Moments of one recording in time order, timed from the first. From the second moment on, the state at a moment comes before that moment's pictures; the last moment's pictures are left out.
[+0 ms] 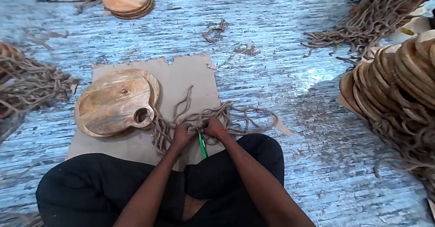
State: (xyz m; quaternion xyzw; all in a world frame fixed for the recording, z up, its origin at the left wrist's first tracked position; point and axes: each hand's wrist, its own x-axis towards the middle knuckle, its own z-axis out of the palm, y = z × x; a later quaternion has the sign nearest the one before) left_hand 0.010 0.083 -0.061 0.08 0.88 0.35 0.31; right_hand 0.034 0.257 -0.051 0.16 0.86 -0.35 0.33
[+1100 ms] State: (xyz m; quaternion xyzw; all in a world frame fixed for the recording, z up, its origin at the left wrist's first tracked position) left_hand 0.010 0.086 -0.062 0.12 0.91 0.28 0.30; right_hand 0.040 0.243 -0.044 0.17 0.88 -0.30 0.32
